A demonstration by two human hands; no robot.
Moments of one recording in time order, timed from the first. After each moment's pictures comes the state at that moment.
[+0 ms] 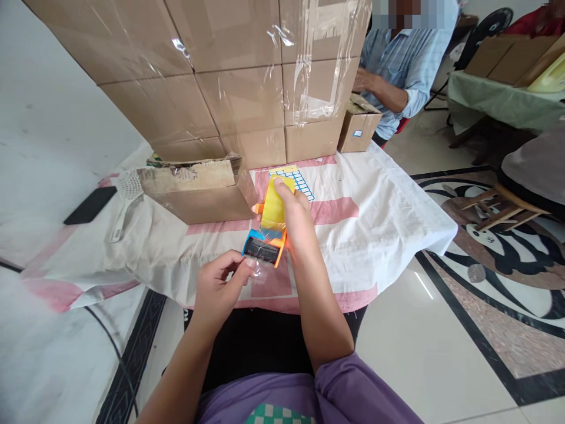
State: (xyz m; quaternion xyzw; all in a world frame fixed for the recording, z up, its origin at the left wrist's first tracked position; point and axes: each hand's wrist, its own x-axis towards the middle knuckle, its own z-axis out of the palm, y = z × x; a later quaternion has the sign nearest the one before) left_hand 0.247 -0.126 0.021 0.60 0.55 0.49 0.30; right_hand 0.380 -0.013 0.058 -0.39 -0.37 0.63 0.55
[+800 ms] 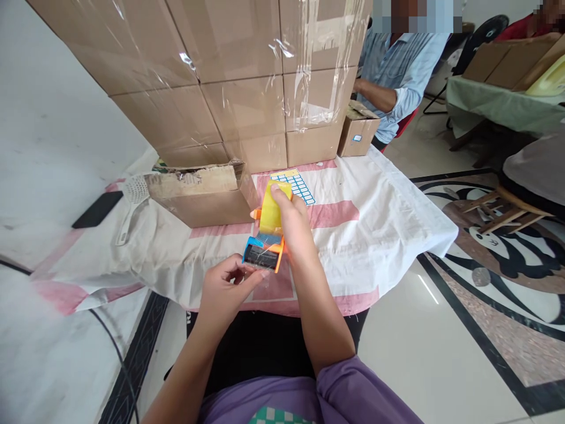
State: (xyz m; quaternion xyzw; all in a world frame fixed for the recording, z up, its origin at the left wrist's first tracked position) left_hand 0.260 -0.126 0.022 0.52 0.58 0.51 0.37; right_hand 0.377 -0.024 0.070 -0.39 -0.38 0.64 0.54
